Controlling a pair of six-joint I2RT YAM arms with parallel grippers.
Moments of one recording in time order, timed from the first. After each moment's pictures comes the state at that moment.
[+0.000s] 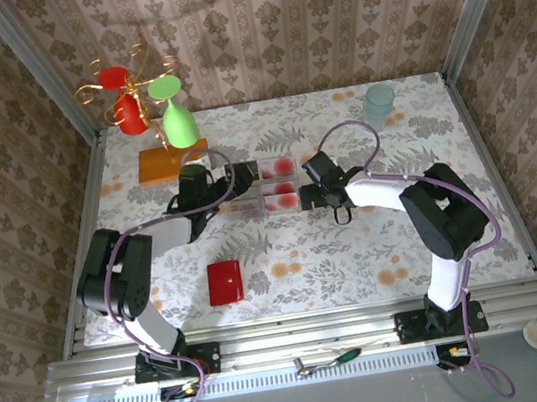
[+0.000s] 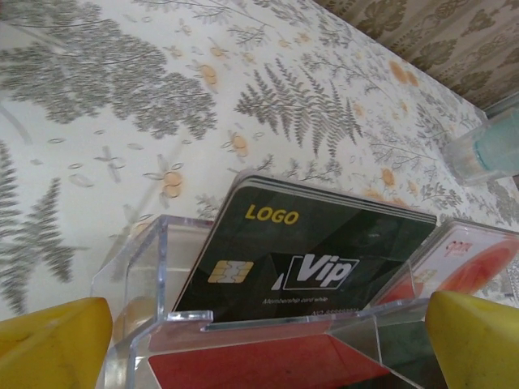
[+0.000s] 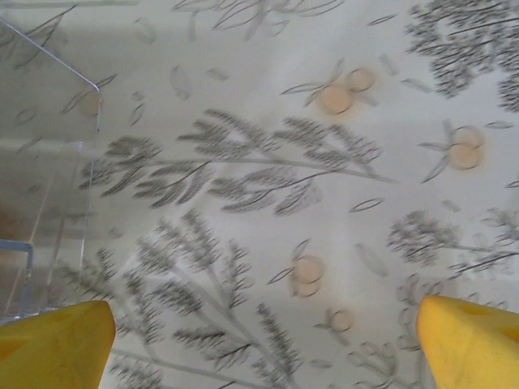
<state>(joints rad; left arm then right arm) -0.42 1.69 0.81 0.39 0.22 -0.63 0.50 1.82 1.05 -0.30 0.24 0.48</state>
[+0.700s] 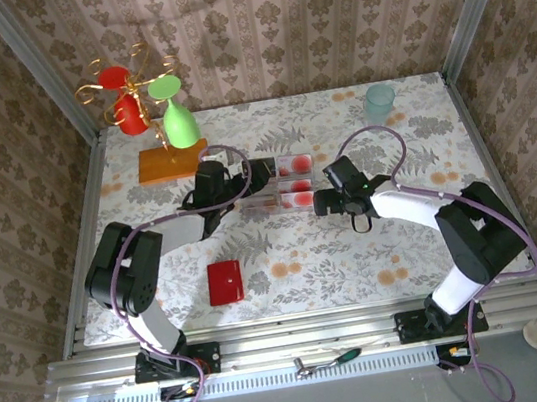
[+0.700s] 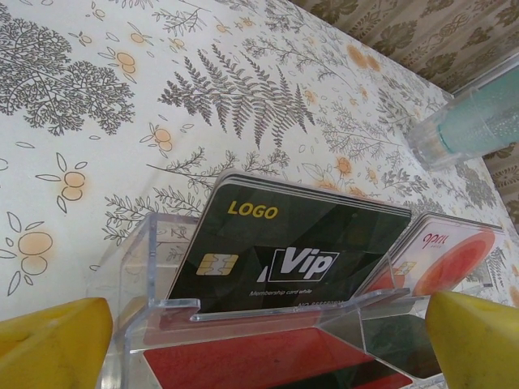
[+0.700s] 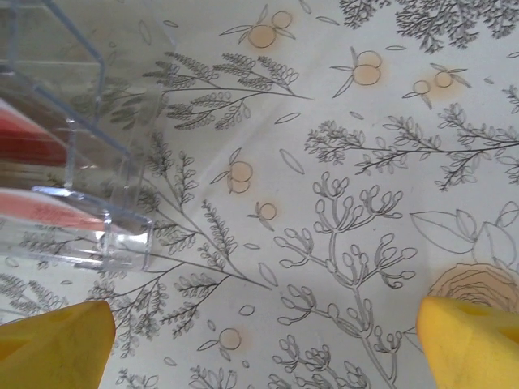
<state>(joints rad) -0.51 1.73 0.86 0.41 0.18 -0.64 0.48 1.59 0.87 -0.31 0.17 0.49</state>
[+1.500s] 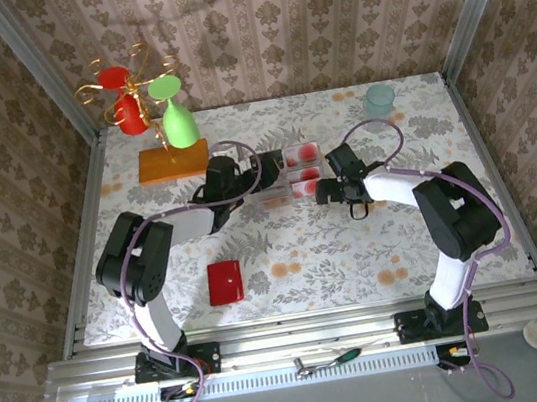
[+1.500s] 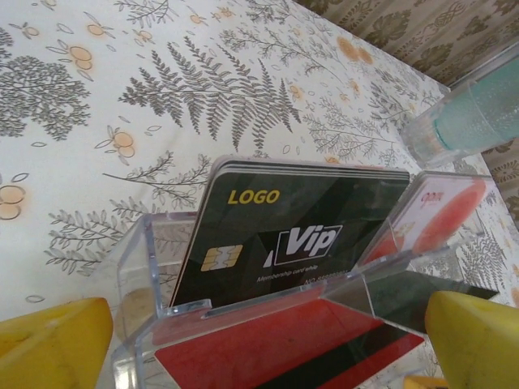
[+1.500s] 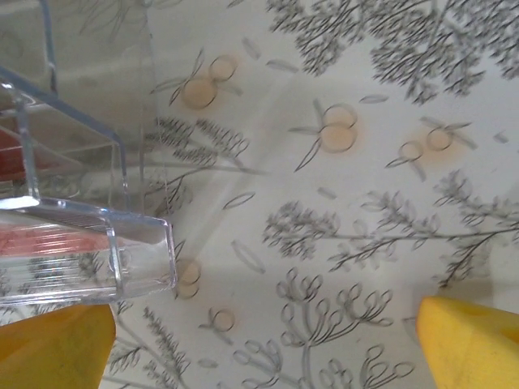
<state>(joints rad) -0.55 1.82 0.94 0.42 0.16 -0.65 0.37 1.77 0.99 -0.30 0.12 0.48</state>
